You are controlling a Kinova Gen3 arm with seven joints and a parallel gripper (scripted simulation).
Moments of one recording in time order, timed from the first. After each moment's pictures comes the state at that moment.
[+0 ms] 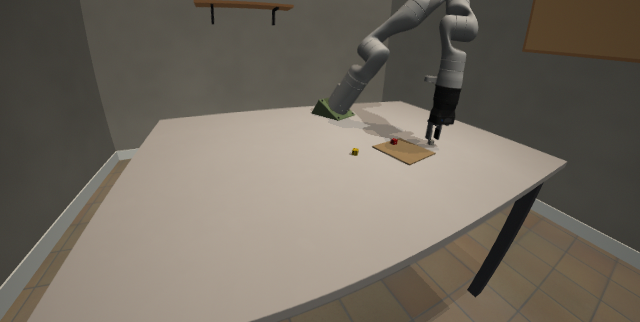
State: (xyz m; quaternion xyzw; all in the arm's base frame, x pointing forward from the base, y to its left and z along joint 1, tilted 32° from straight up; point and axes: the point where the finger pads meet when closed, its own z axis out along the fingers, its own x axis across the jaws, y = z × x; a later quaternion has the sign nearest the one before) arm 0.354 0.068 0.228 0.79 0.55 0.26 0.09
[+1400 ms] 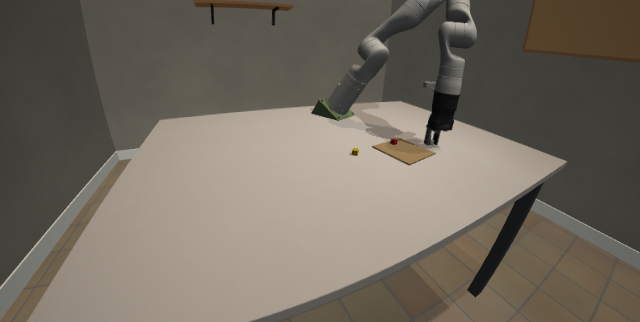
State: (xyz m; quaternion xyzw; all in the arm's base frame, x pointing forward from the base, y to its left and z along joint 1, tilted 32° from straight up) arm 0.363 0.070 0.212 0.79 0.54 0.26 0.09
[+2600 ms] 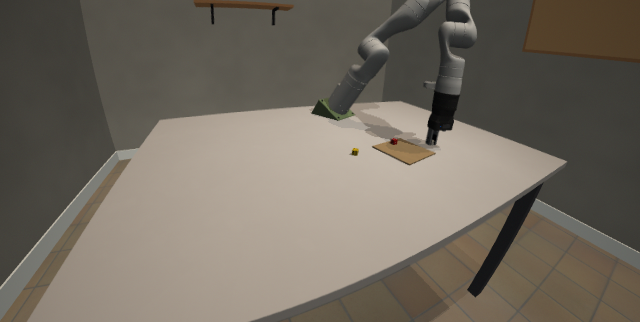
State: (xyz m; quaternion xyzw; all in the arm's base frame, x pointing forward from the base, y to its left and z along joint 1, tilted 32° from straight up) arm 0.363 0.070 0.212 0.79 0.54 0.26 0.09
